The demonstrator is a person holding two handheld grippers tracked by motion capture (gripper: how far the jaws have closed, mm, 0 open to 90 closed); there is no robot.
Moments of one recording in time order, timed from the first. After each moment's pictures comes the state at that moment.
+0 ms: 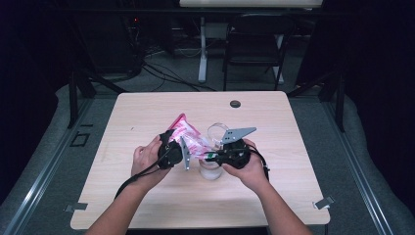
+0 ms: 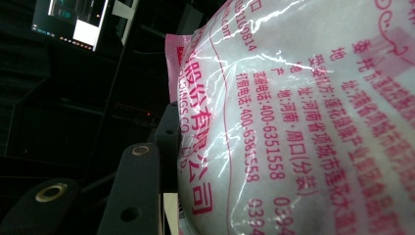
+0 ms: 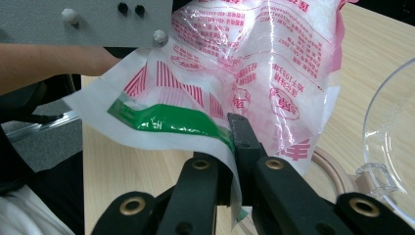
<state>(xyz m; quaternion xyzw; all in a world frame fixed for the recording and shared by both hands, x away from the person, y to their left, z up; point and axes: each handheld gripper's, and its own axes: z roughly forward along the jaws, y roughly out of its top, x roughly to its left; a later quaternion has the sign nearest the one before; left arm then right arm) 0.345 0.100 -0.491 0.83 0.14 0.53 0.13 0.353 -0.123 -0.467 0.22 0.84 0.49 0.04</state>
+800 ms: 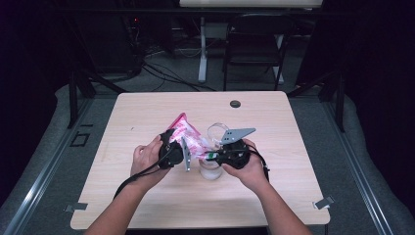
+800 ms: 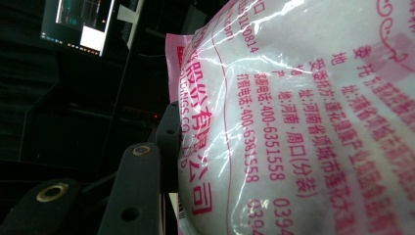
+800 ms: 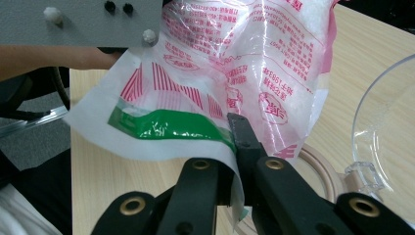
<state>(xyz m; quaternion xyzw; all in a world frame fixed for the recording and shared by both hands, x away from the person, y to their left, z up) 0.344 0.099 -0.490 0.82 0.13 0.54 0.11 0.353 -0.122 -0.467 0.22 0.85 0.48 0.06</state>
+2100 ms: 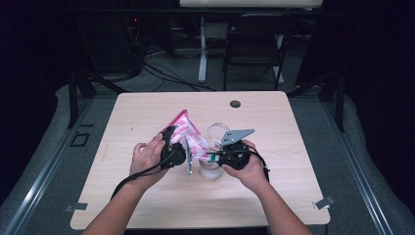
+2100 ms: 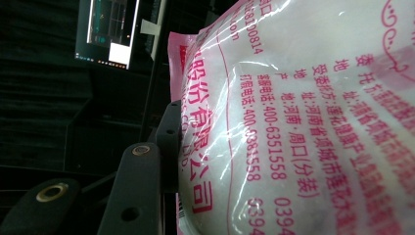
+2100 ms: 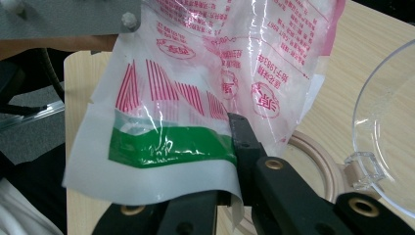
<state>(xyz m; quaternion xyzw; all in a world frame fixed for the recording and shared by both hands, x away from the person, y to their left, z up) 0.339 0.094 -0.483 0.80 0.09 0.59 0.08 0.354 -0.123 -0.473 0.23 0.85 0.47 0.06</state>
